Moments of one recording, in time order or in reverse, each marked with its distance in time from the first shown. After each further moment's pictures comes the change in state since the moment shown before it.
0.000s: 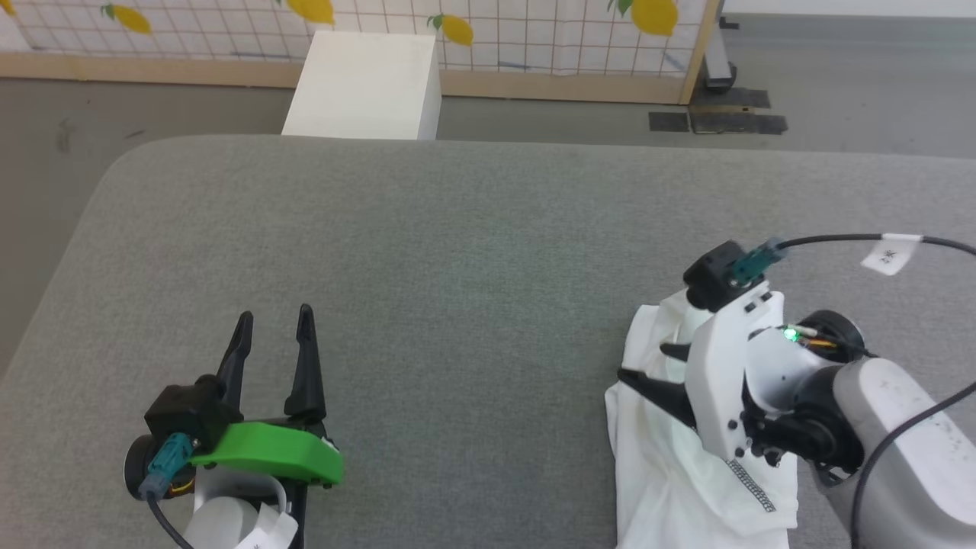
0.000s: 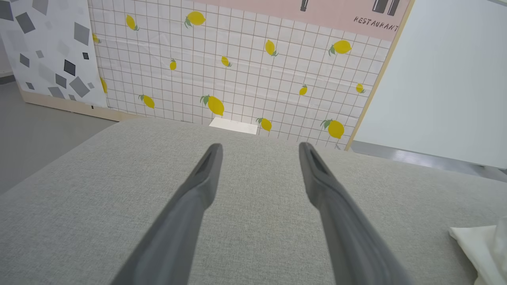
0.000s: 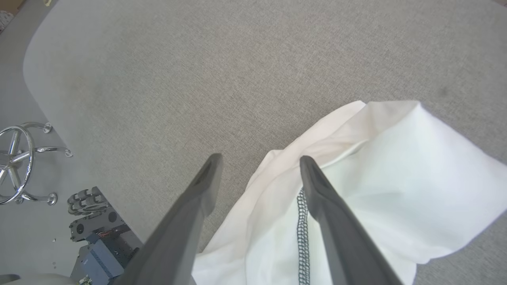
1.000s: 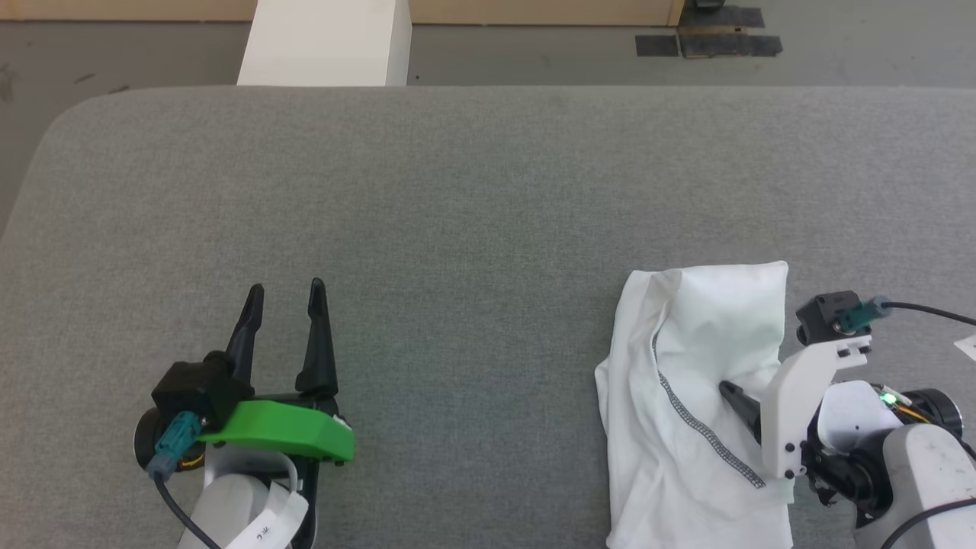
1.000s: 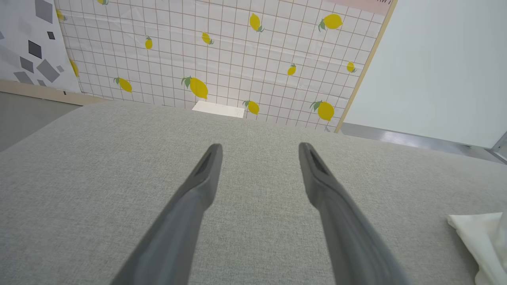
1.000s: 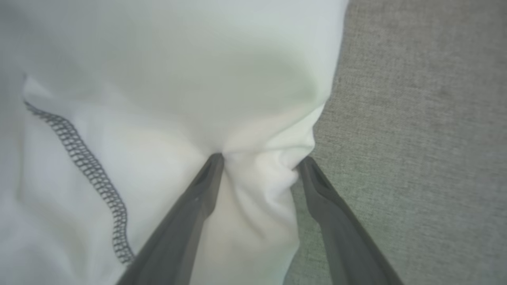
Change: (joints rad) left arm -0.037 0.000 -0.029 -0.026 -0.009 0.013 0.005; right arm 0.208 0.175 -0.416 0.075 -0.366 0.000 -0.094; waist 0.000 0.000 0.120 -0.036
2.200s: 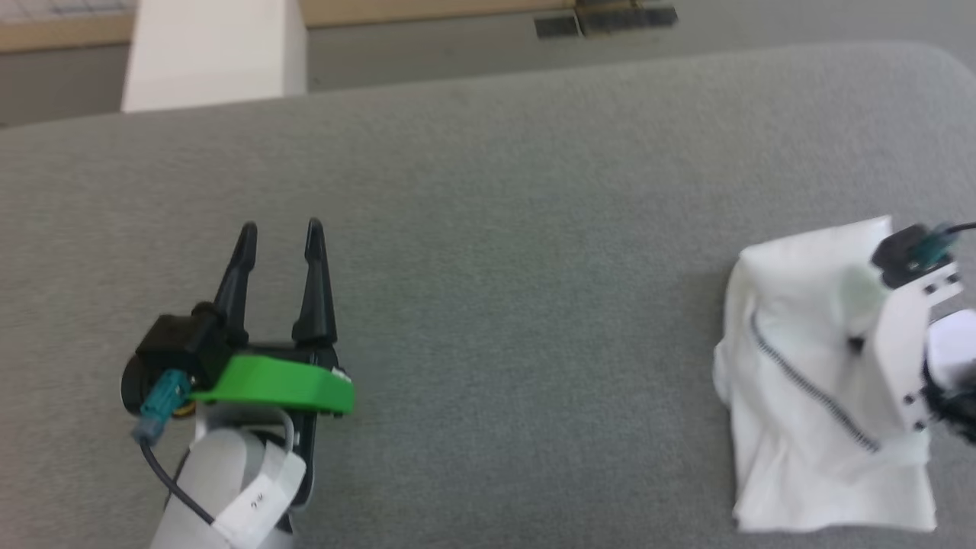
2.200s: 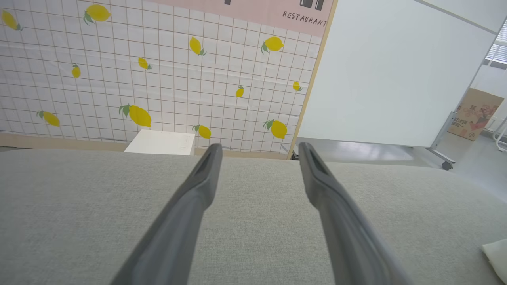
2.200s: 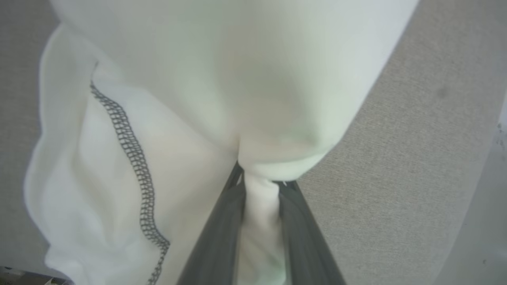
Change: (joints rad) left arm -0.081 0.004 -0.006 -0.061 0.020 0.001 0.014; right arm -0.179 -0.454 0.273 0.000 0.203 0.000 0.095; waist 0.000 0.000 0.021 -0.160
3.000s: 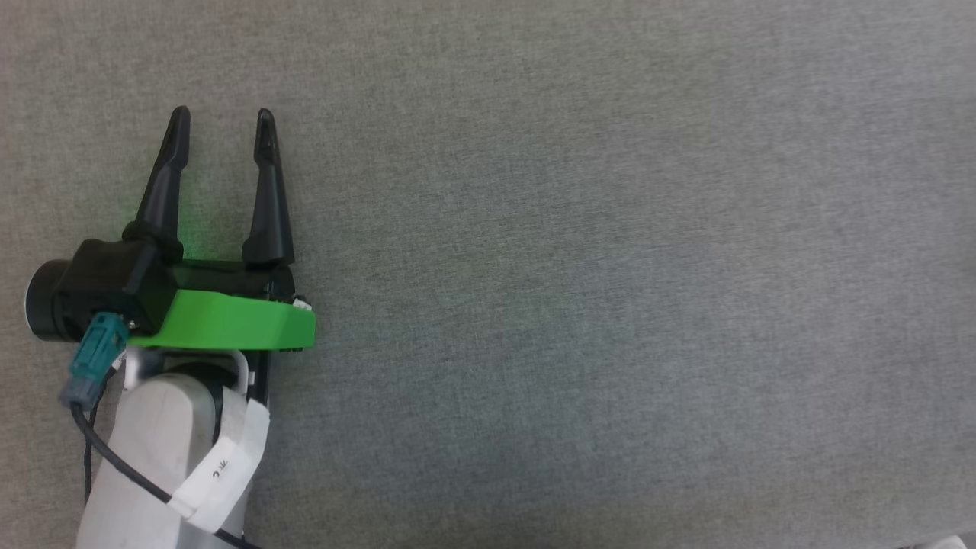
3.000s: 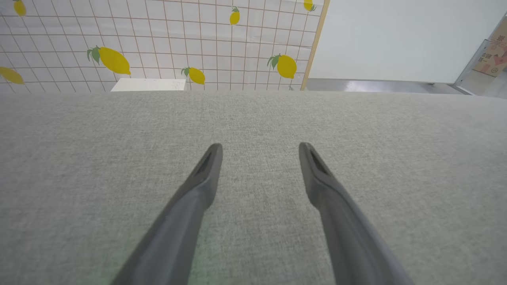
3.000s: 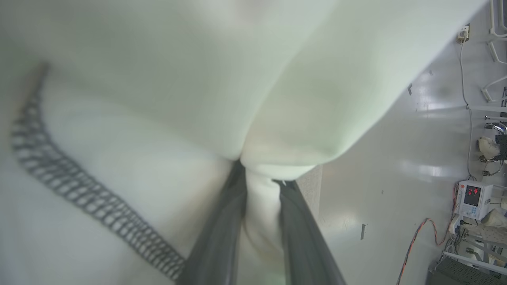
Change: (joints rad) left arm -0.104 0.091 0.001 -0.236 0.089 0.061 0.132; right arm -0.367 -0.236 -0.093 0.500 -0.091 0.000 -0.444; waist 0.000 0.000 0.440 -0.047
